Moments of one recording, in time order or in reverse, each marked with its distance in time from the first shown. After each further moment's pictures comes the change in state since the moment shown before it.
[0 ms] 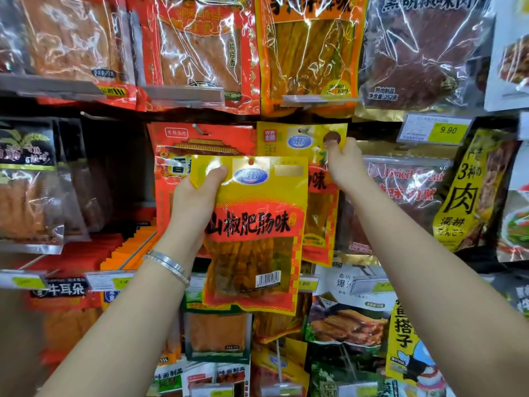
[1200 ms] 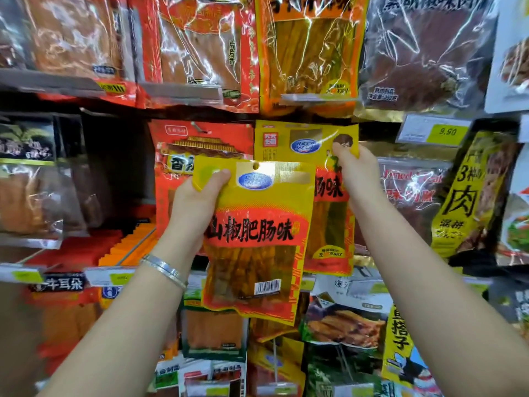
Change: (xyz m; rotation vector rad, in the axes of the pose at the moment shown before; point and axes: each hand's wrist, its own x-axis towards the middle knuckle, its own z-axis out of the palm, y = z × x) left_hand -0.015 0.001 0.004 -0.005 -0.032 0.006; right_hand -0.034 0.001 -0.019 0.613 -0.018 0.030
